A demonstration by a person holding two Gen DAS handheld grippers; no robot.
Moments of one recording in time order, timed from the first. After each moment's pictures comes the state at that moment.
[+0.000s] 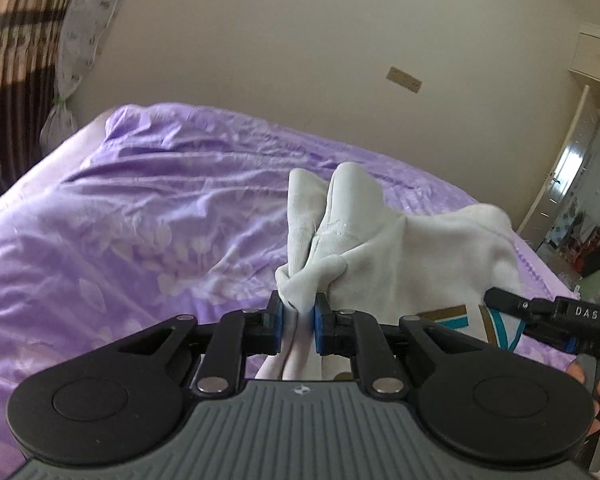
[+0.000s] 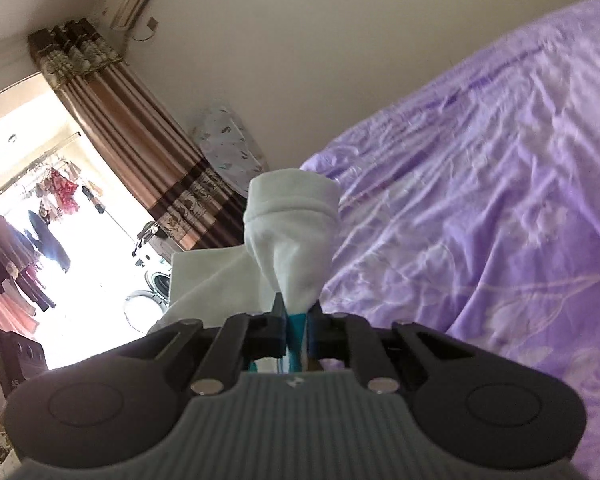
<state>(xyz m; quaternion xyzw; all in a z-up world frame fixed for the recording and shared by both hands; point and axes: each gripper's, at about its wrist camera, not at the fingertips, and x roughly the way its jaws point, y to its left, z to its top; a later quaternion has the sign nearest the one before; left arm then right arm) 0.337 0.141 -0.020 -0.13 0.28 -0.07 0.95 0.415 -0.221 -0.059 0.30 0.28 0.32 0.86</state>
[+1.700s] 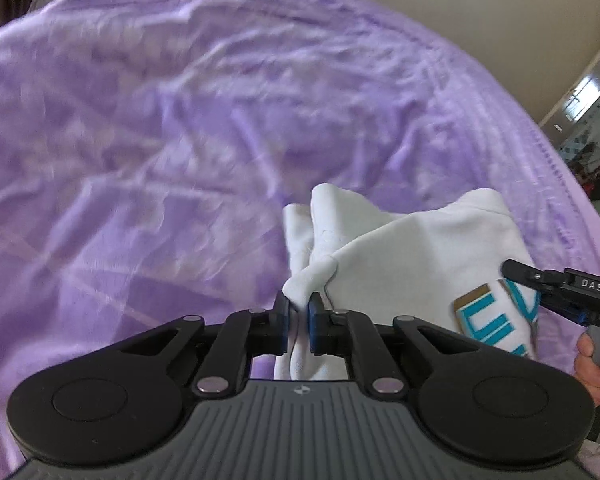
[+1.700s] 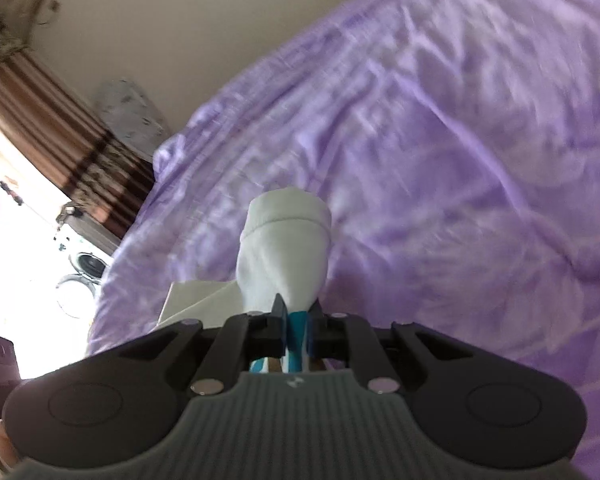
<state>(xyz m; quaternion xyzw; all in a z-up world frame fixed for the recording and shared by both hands) 0.359 0.110 -0.161 -0.14 0.48 -0.09 0.86 0.374 -0.290 -0.164 0.30 0.41 0.19 0.84</state>
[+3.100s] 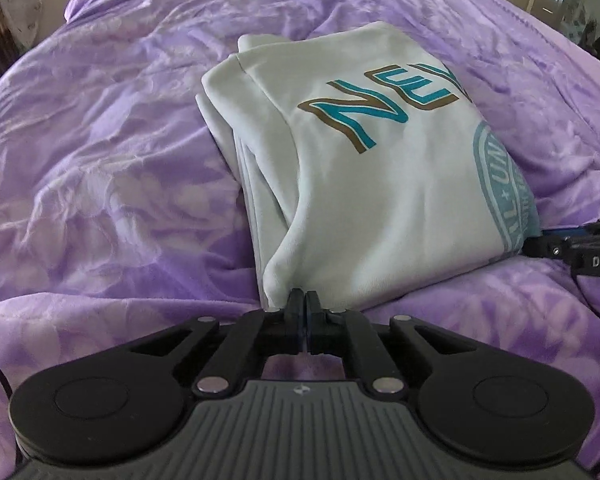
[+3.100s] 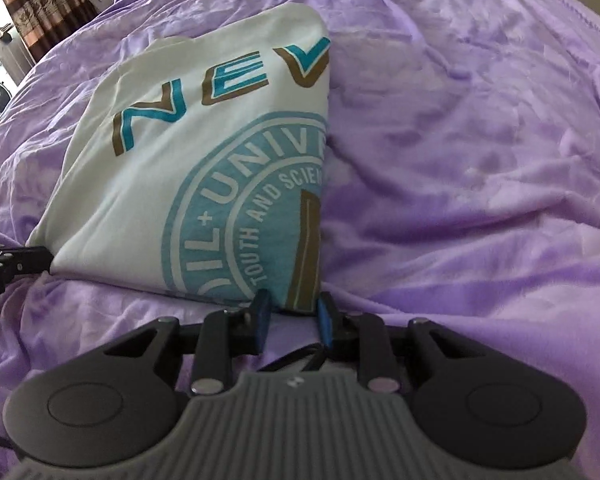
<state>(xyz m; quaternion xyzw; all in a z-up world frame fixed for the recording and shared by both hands) 0.168 0.019 -0.163 0.04 0.50 -0.07 0.86 0.163 -0.262 -0.168 0.03 0.52 0.12 0.85</state>
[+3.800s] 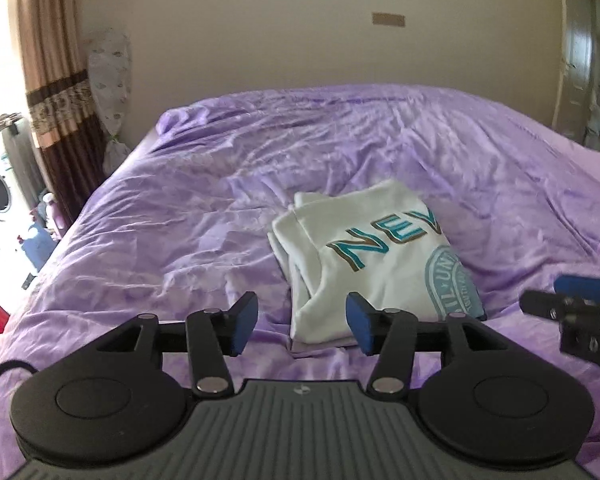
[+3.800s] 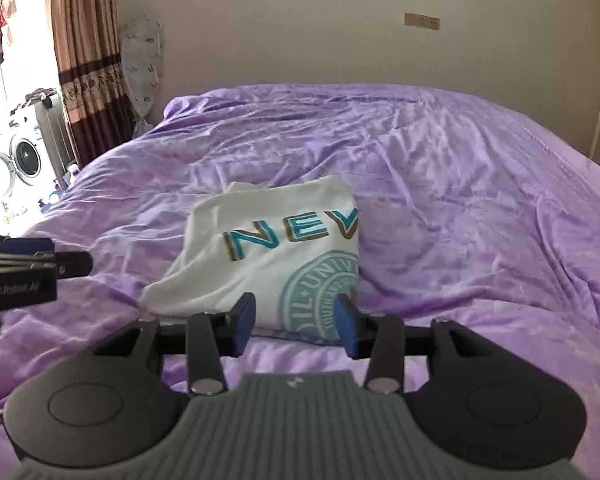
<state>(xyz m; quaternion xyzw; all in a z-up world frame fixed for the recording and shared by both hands) 0.044 -0.006 -0.033 0.04 0.32 0.03 0.95 0.022 -0.236 -0.027 0.02 0.33 0.12 0.94</state>
